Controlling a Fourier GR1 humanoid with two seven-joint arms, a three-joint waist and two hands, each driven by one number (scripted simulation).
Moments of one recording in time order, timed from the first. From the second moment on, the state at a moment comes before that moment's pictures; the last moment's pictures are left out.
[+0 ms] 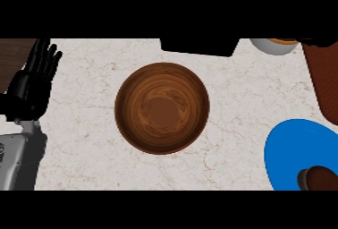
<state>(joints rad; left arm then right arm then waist) -0.36 0.28 0.15 -1.46 0.14 0.01 0.00 -1.24 -0.64 -0.11 -0.42 0.91 0.27 -0.98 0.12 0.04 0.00</state>
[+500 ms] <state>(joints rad) -0.35 0.29 0.17 -1.44 0.13 0.02 -0.01 -1.43 -0.54 -0.10 -0.33 0.79 0.42 -0.92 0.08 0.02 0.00</state>
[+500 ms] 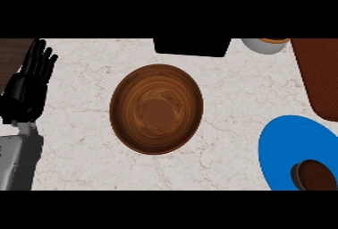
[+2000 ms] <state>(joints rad) -0.25 0.31 0.22 -1.49 0.14 0.01 -0.01 -1.31 -0.02 0.20 -0.47 0.76 0.42 -0.60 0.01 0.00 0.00</state>
